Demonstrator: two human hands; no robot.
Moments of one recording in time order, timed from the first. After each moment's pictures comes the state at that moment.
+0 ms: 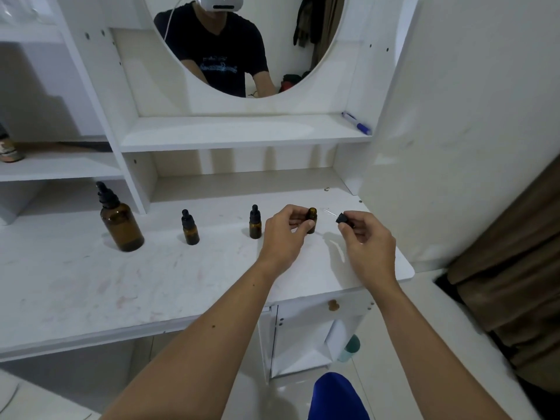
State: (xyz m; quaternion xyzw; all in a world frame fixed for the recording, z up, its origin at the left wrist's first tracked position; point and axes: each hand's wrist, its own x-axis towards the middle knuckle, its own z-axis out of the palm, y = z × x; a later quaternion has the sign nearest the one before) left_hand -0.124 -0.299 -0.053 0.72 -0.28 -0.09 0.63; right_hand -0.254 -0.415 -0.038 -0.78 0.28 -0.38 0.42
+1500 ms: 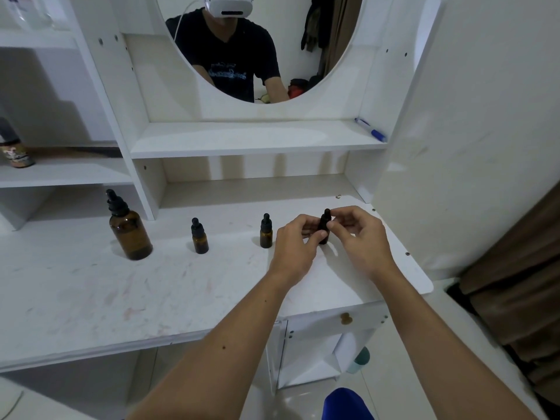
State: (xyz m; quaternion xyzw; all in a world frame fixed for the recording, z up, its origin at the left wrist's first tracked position) left_hand -0.119 -0.300 -0.059 0.71 -0.30 -0.09 0.63; right_hand -0.211 -0.427 -0.029 -0.81 0.19 -0.30 0.47
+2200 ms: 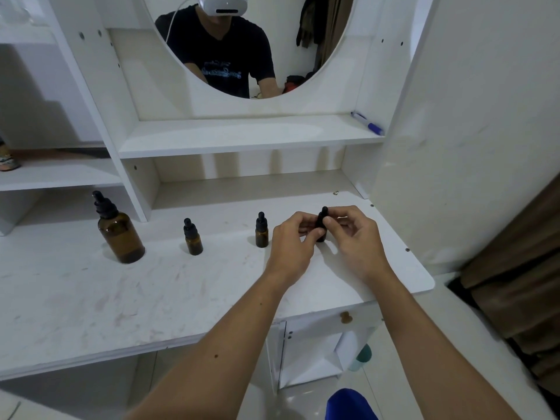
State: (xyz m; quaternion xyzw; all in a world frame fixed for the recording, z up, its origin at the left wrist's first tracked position) left_hand -0.119 -0.300 -0.057 0.72 -0.30 -0.08 0.62; right_hand -0.206 -0.426 -0.044 -0.78 0.17 -0.31 0.52
